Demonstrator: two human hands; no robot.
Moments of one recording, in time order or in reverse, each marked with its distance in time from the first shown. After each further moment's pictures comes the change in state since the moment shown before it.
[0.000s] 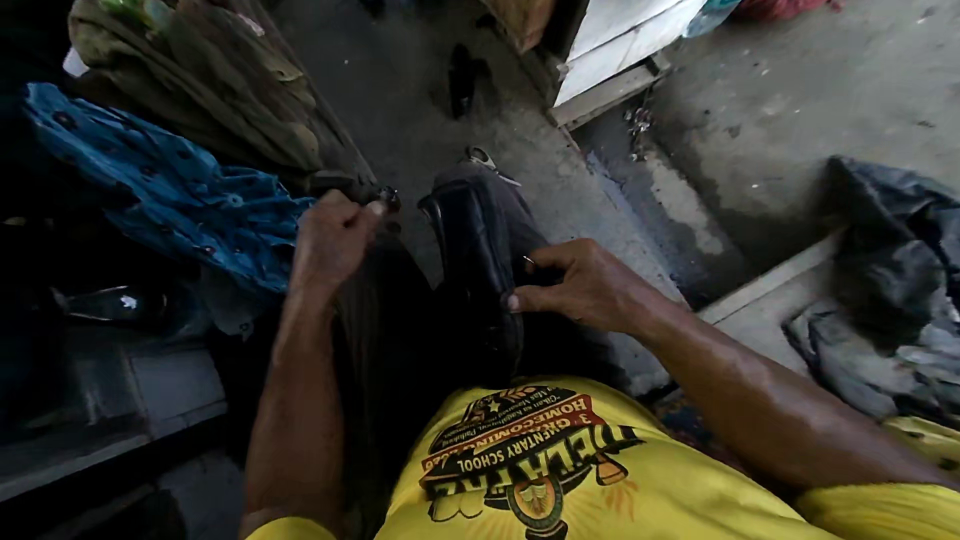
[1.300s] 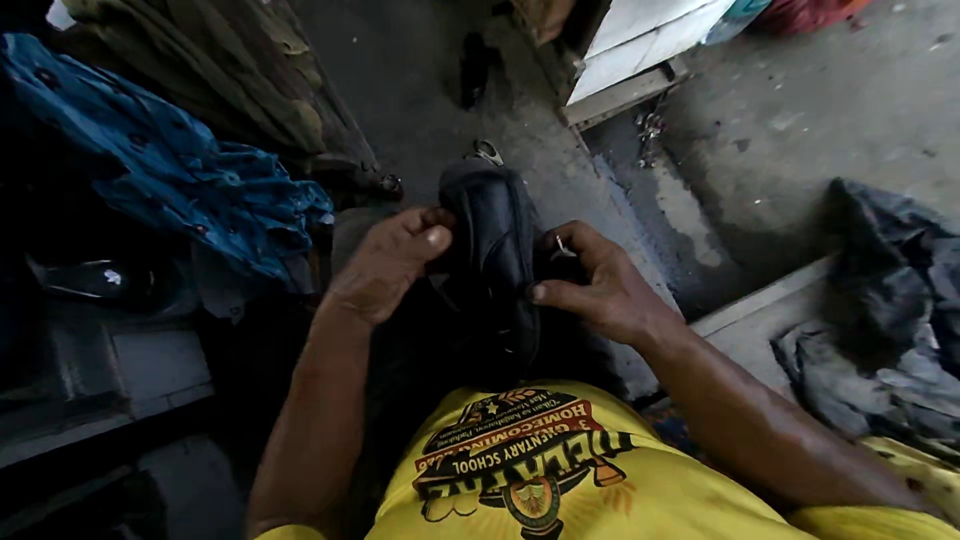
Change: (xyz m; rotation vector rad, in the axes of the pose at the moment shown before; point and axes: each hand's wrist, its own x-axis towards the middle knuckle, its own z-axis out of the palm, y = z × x) left_hand -0.034 0.033 0.029 -0.992 -0.369 -0.029; right_hand -0.004 0.015 0.006 0.224 0.129 -0.012
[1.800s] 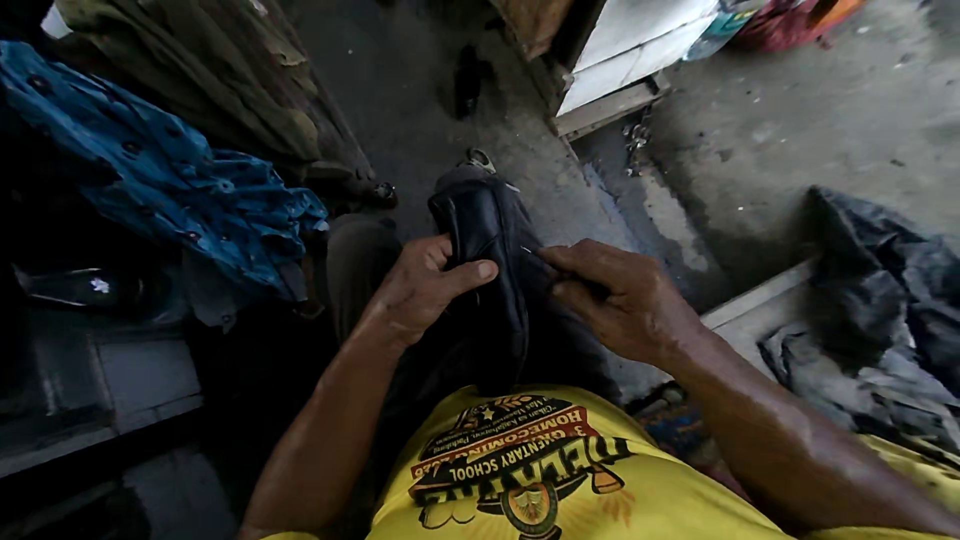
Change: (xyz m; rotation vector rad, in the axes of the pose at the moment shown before) left_hand -0.001 -0.004 0.045 0.036 0.024 0.004; right_hand -0.015 -0.014 -0.017 -0.513 0.076 -0.433
